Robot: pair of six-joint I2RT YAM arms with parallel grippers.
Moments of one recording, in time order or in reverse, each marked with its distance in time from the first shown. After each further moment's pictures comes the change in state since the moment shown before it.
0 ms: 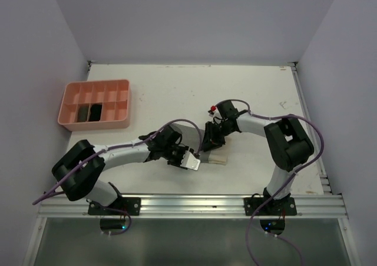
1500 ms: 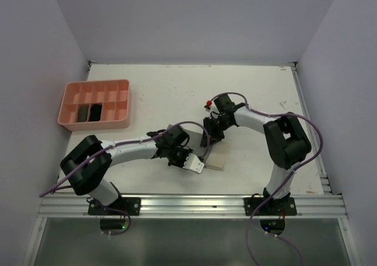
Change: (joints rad) left arm -0.067 0.080 0.093 -0.175 -0.074 0.032; right arm 0.009 0.052 0.110 -0.121 0.048 -0.130
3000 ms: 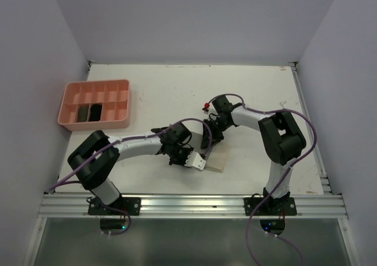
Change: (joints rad) left arm 0.019 0.077 0.059 -0.035 0.030 -0.016; right arm 0.000 0.067 0.041 -0.019 0.000 -0.052
